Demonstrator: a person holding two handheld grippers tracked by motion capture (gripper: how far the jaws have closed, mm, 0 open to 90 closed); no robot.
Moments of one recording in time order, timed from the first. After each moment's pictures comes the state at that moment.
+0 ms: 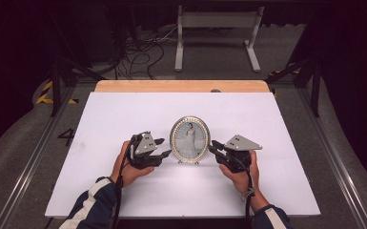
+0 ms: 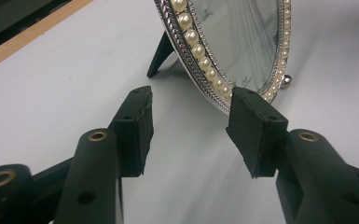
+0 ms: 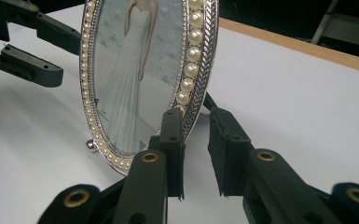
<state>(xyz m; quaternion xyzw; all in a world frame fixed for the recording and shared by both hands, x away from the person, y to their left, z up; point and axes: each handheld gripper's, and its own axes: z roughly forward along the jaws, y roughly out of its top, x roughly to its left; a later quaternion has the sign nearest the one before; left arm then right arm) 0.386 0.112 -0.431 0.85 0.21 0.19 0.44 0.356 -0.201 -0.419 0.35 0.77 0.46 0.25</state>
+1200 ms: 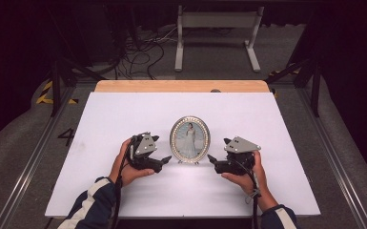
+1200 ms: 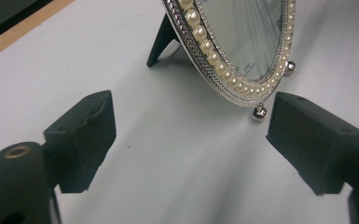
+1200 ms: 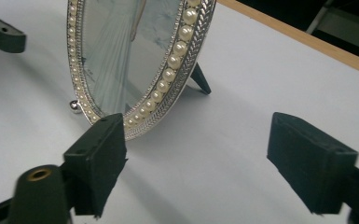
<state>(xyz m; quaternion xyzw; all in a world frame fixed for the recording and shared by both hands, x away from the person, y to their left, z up) 0.387 0.114 -0.434 0.86 0.20 0.19 0.43 0.351 -0.208 -0.416 0.33 0.81 0.40 0.27</state>
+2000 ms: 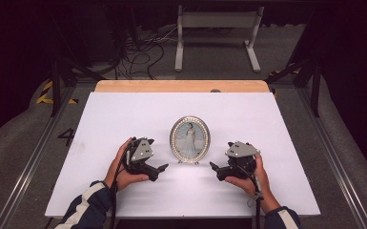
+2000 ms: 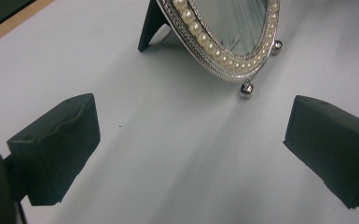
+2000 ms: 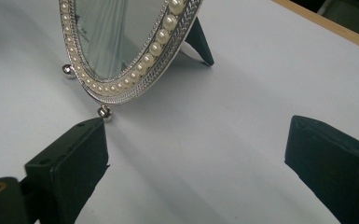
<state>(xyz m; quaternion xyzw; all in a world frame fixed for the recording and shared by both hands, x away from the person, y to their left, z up) 0.373 0.123 -0.441 0.87 0.20 0.19 0.42 0.349 -0.216 -0.433 0.32 0.83 0.38 0.26</state>
